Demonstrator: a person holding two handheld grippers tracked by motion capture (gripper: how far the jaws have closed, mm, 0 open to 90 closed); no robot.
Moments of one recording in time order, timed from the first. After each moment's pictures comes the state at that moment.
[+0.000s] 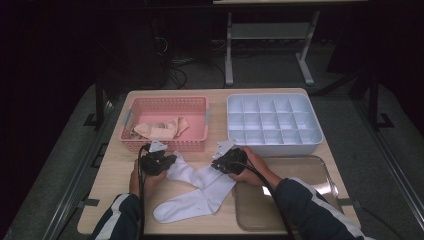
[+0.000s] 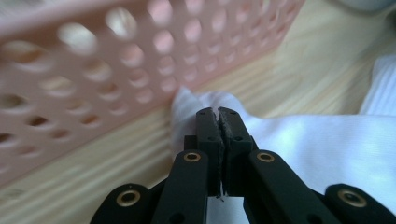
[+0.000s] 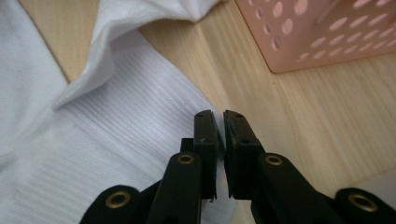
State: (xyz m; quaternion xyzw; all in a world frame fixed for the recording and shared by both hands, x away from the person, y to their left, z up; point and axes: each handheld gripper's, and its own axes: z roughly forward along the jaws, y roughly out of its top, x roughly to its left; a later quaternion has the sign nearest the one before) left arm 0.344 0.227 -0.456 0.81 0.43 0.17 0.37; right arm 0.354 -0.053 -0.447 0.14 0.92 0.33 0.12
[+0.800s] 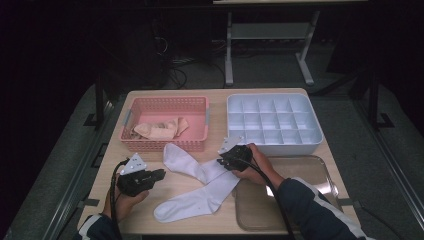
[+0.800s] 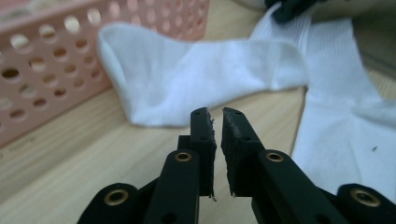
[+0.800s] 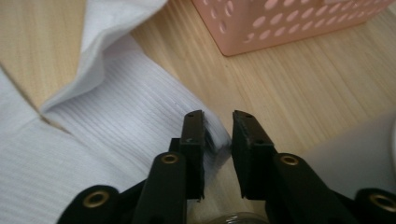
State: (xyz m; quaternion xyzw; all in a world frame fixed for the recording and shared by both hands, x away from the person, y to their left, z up) left arm 0.276 0.262 -0.433 0.83 0.35 0.15 0.41; right arm 0.360 -0.066 -0.445 0.19 0.91 0.32 0.17
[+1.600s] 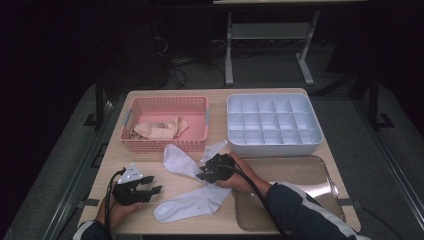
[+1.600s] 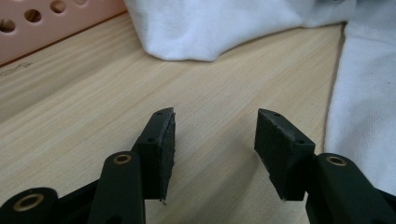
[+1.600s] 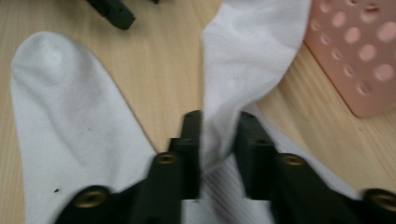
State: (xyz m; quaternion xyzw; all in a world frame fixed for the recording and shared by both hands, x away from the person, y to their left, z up) left arm 0.271 0.288 -0.471 0.84 0.36 0.14 0.39; right arm 0.339 -0.019 -0.446 0.14 0.92 0.37 0.04
